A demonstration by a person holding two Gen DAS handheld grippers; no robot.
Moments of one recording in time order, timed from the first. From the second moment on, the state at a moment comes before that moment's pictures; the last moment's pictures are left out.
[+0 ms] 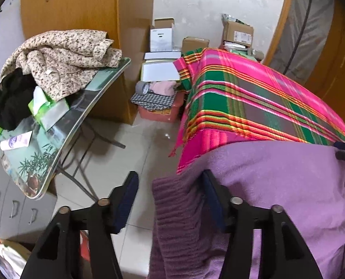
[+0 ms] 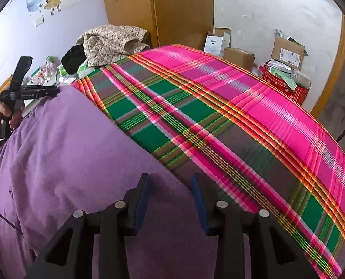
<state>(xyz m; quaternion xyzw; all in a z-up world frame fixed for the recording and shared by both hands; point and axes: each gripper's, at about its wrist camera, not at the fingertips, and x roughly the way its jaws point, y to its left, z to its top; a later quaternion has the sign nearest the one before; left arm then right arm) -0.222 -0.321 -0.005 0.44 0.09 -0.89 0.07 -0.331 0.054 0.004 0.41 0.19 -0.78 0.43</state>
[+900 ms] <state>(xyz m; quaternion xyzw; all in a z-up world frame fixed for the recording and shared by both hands) -0.117 -0.278 0.098 0.30 0.04 -0.95 0.09 -0.199 0.102 0.121 0.28 0.20 -0.84 0.43</state>
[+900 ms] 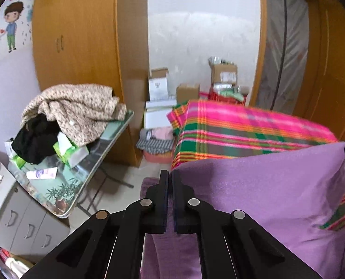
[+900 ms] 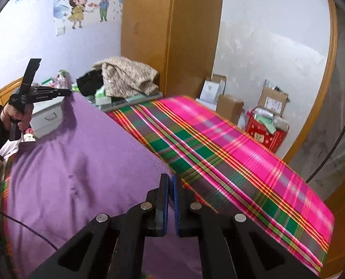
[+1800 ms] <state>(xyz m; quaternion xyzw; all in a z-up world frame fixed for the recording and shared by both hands) 0.078 -0.234 0.017 0.33 0.16 -0.92 0.12 -0.031 0.166 0.023 0.39 0.13 -0.80 0.43</state>
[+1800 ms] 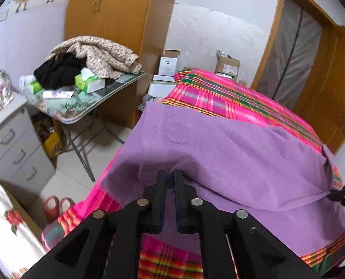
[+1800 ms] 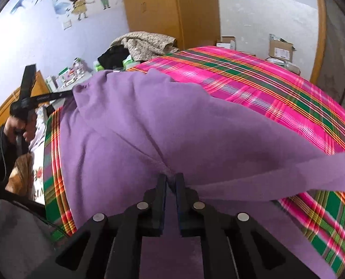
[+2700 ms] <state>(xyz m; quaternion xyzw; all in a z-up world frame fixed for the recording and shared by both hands) 0.056 -0.240 0.002 0.32 0.37 -0.87 0.10 -0.015 0.126 0.014 0.36 0.25 -0.78 0.44</state>
